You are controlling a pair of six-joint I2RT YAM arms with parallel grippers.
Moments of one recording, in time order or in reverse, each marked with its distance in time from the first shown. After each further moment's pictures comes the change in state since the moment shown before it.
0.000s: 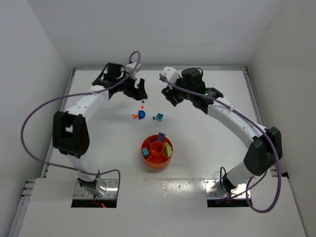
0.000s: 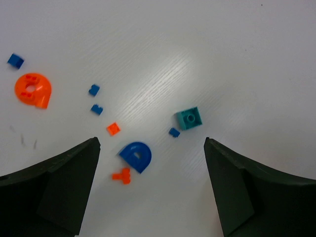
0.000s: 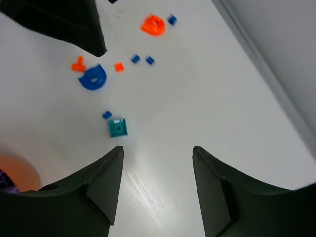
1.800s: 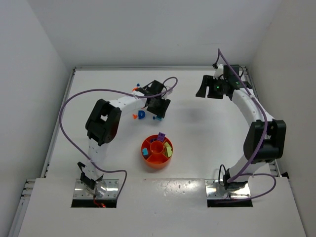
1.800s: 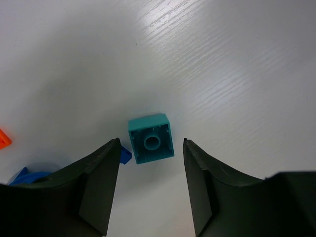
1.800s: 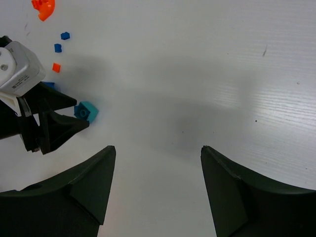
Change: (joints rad) left arm -0.391 0.449 0.251 -0.142 -0.439 -0.204; right arm -0.568 0.099 -0.036 -0.164 -0.213 0.639
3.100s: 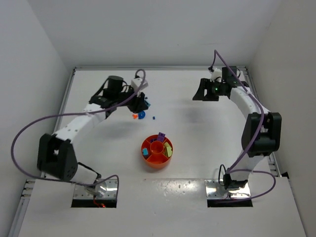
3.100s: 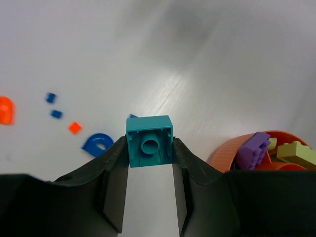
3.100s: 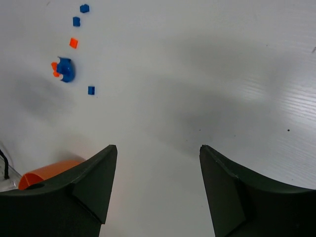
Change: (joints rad) left arm 0.199 -0.624 -0.474 0.227 0.438 0.295; right arm -0.021 0.081 0.010 0.000 -0.164 -0.049
